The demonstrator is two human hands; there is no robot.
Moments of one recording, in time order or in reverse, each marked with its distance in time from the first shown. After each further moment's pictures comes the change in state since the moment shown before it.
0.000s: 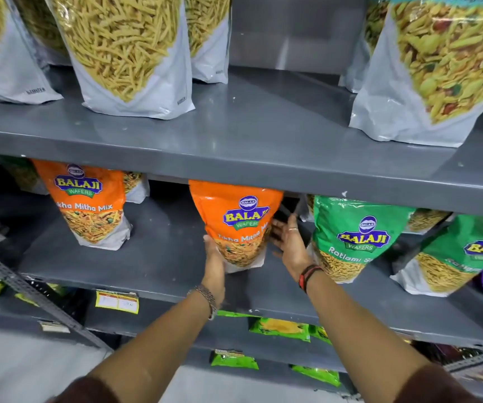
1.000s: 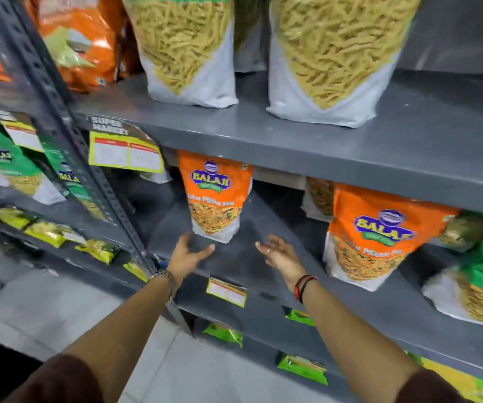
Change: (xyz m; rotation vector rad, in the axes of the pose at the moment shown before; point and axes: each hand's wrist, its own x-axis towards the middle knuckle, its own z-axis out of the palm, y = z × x) left_hand 0.016 0.103 -0.282 0.470 0.276 0.145; right_hand -0.001 0.072 0.227 -0.256 -0.198 0.034
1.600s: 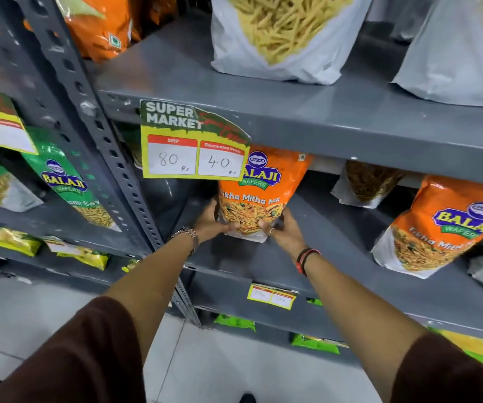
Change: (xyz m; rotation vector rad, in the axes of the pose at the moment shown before) left_hand 0.142 0.010 -0.061 0.262 -0.434 0.087; right_hand 0.068 -0.022 0.115 -0.161 0.147 -0.189
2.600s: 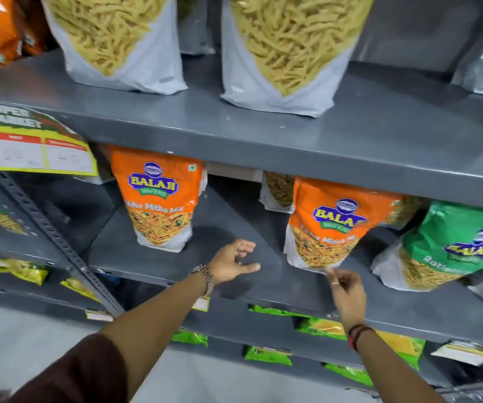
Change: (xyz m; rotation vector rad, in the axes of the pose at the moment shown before) left_hand -0.030 0.043 0.222 0.092 -0.203 0.115; right_hand -0.116 0.103 -0.254 -0.035 0.618 0.068
